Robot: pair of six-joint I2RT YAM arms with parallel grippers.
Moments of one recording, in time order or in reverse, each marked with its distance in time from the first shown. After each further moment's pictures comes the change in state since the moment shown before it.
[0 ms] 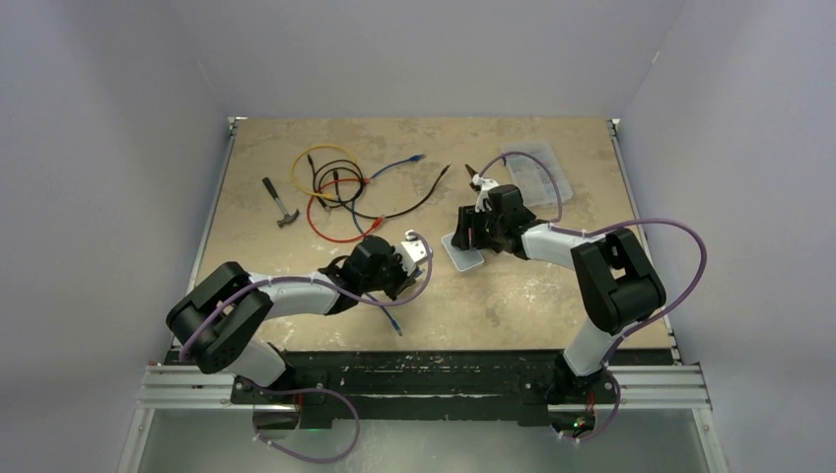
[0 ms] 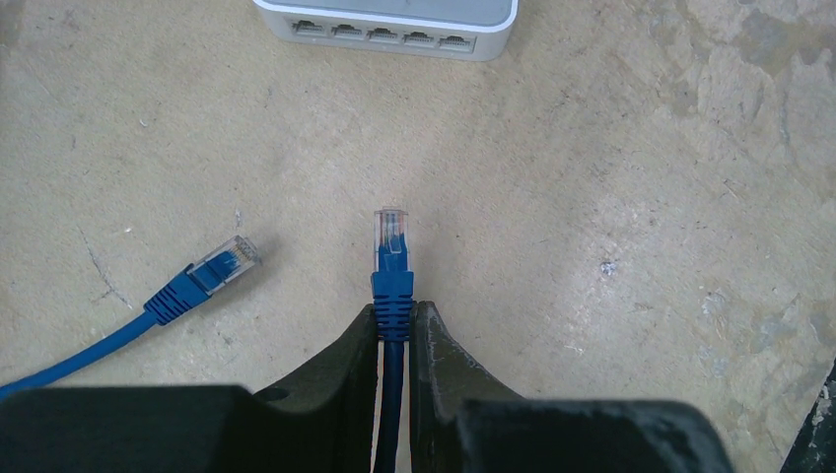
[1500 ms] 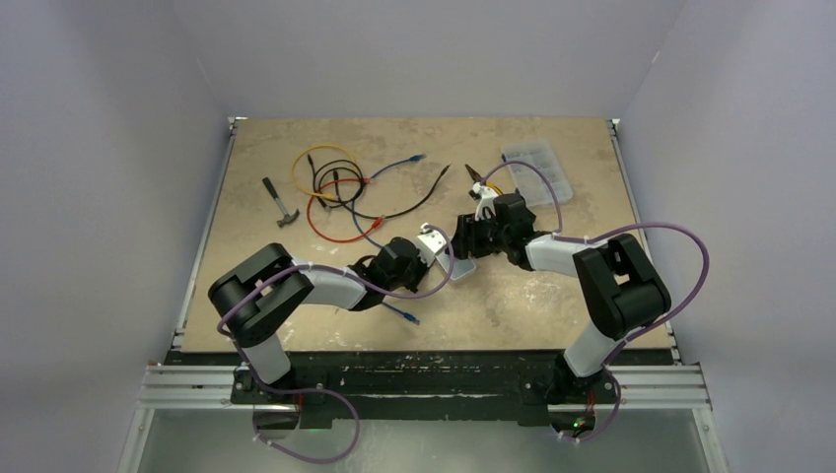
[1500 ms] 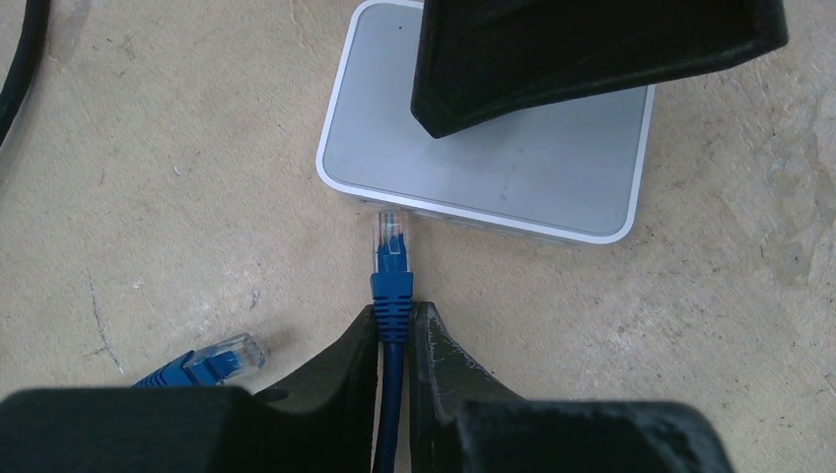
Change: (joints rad) left arm -0.095 0.219 0.118 0.125 -0.271 -0.145; right arm -0.002 -0.037 -0.109 0.143 -0.200 0.019
